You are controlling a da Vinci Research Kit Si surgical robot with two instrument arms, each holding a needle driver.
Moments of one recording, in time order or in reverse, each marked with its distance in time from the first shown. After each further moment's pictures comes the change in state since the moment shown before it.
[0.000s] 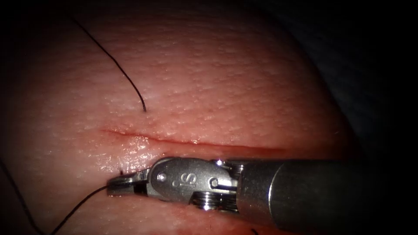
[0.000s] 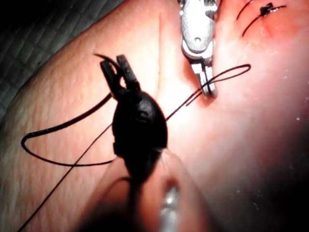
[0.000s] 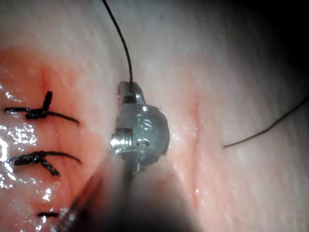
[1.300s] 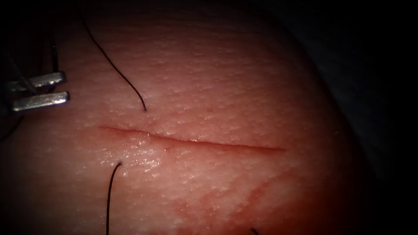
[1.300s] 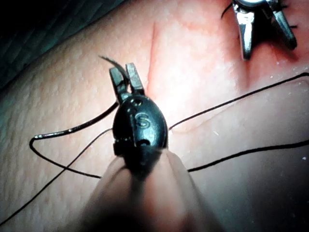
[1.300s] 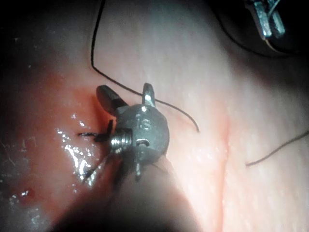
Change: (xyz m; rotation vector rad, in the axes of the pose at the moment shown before) right arm 0.007 -0.007 -0.007 -0.091 0.068 0.065; left arm -0.007 0.005 0.008 -0.057 -0.092 -0.027
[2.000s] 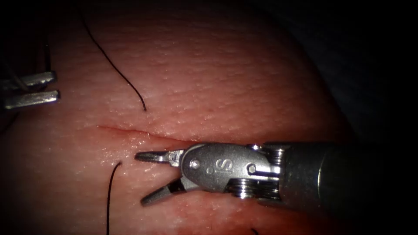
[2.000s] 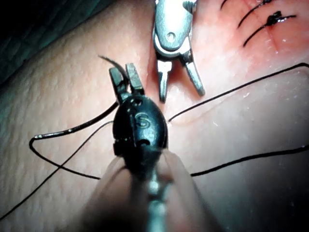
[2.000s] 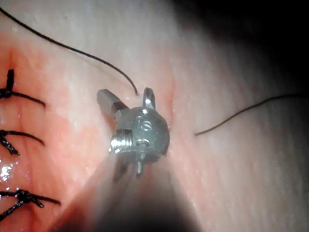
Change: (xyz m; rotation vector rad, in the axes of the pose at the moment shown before) right arm -0.008 0.012 0.007 -0.030 -0.033 -0.092; left arm 0.000 0.000 -0.001 0.007 -0.002 0.010
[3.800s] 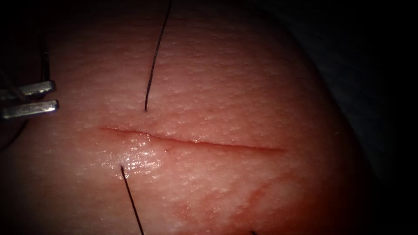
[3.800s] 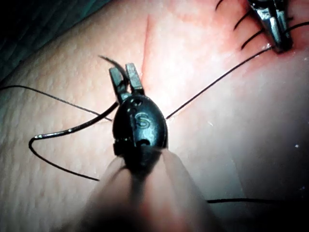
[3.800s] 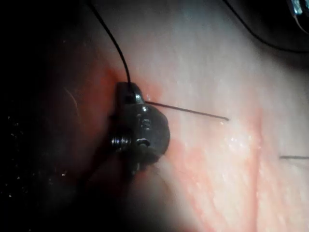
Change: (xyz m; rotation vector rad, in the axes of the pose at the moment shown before) right arm 0.006 -0.018 -0.007 0.197 -0.029 -0.022; left arm 0.000 0.001 0.000 -0.014 0.004 0.001
